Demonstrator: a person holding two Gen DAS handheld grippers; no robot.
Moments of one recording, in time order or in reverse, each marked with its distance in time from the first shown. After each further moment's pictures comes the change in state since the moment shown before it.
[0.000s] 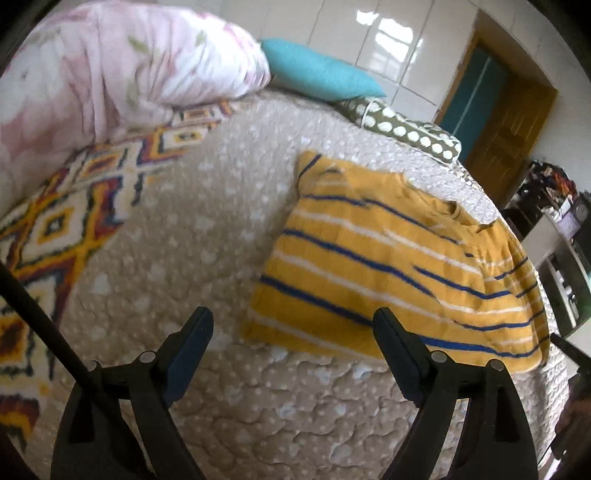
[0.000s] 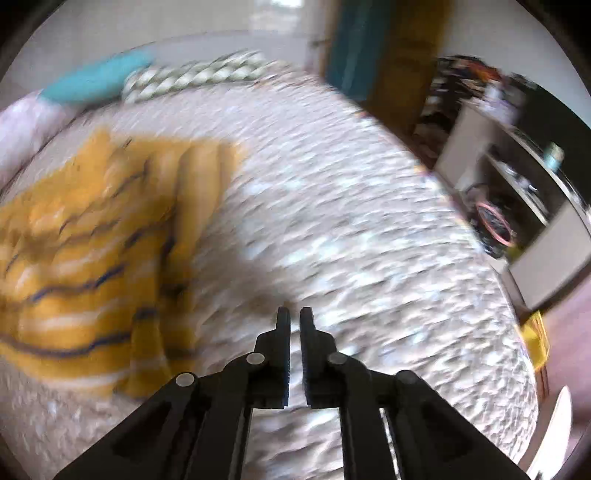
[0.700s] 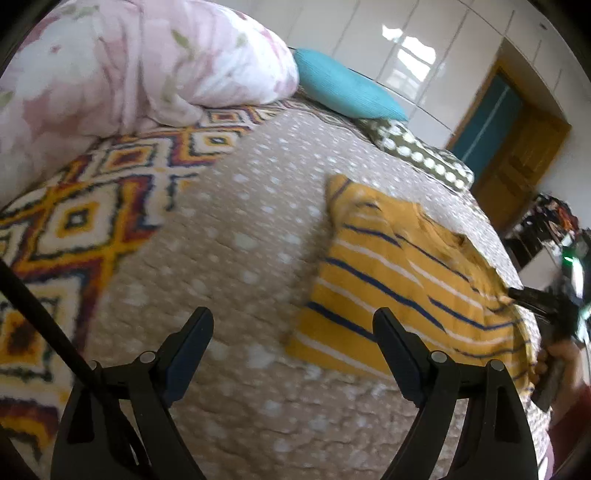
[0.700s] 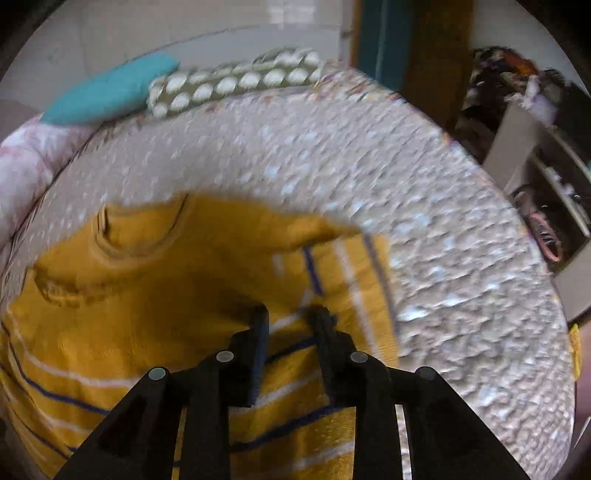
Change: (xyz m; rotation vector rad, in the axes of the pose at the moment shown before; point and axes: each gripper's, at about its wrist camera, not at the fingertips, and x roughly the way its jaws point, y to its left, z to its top) left arm -0.017 0.033 0.016 -0.100 -0.040 0.016; right arm 0.056 0.128 0.093 -0.084 0.026 0.059
